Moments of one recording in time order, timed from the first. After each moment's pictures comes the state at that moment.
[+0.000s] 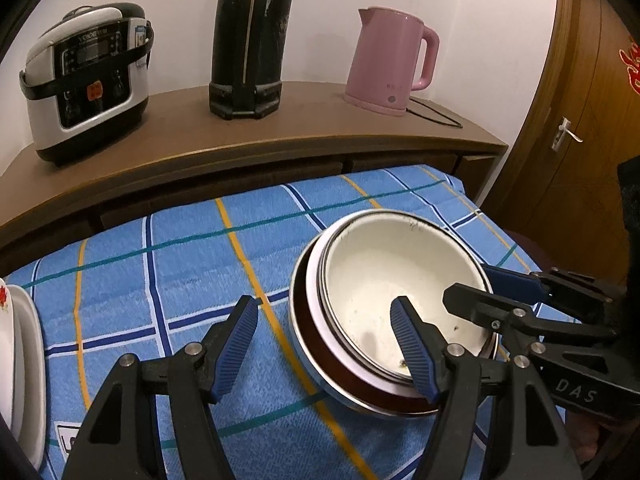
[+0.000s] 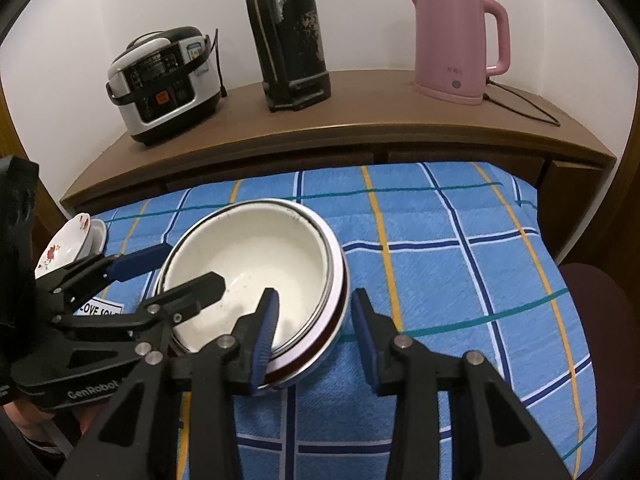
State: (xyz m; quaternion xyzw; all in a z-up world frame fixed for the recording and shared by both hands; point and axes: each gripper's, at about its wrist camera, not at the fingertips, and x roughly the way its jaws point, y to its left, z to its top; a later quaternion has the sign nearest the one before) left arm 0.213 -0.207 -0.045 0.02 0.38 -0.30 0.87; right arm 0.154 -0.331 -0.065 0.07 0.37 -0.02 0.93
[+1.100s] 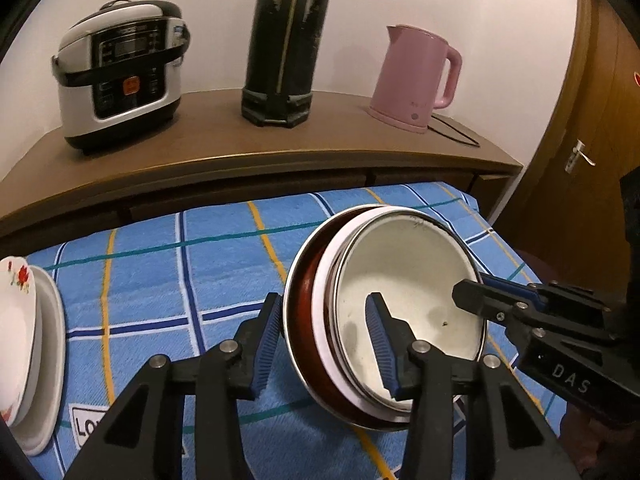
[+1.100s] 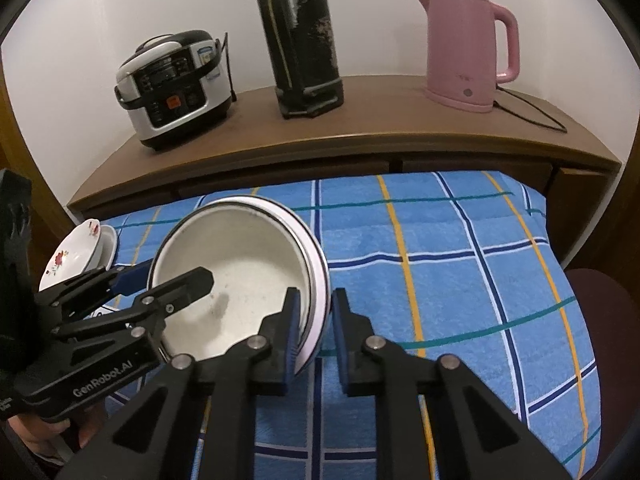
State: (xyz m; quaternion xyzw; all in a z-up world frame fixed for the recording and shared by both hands) left arm 0.210 -0.182 -0.036 -0.01 0.37 -0.26 0.89; right arm 0.161 -0.313 -0.053 0.07 0.37 0.00 0.93
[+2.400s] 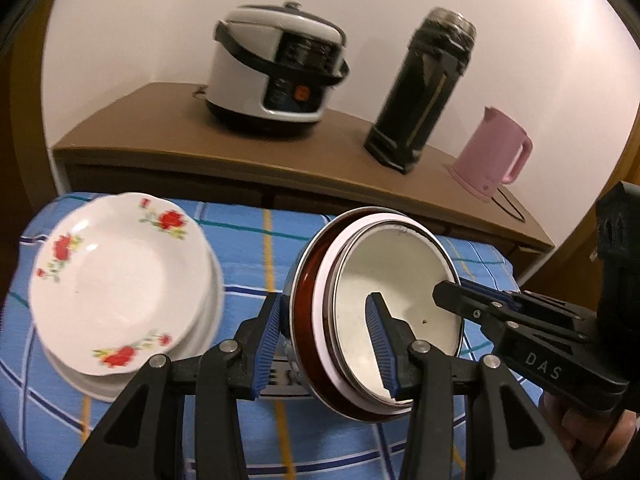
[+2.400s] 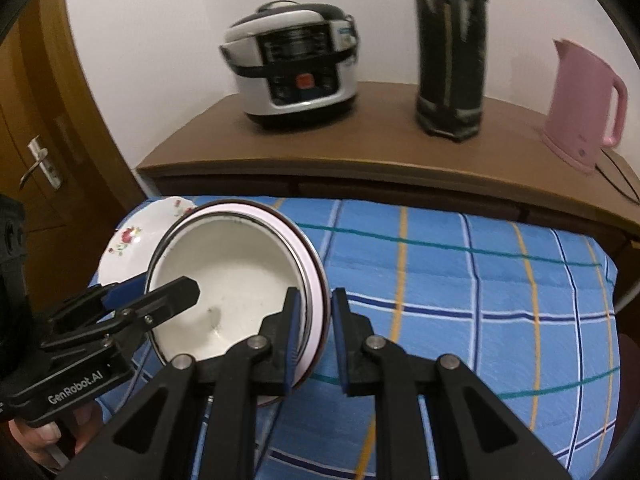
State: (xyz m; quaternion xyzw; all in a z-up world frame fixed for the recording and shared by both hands) left arm 0.191 -0.035 -0.007 -0.12 0.37 -0.16 0.91; right arm 0.200 -0.183 -0.021 0.01 0.39 0.12 0.91
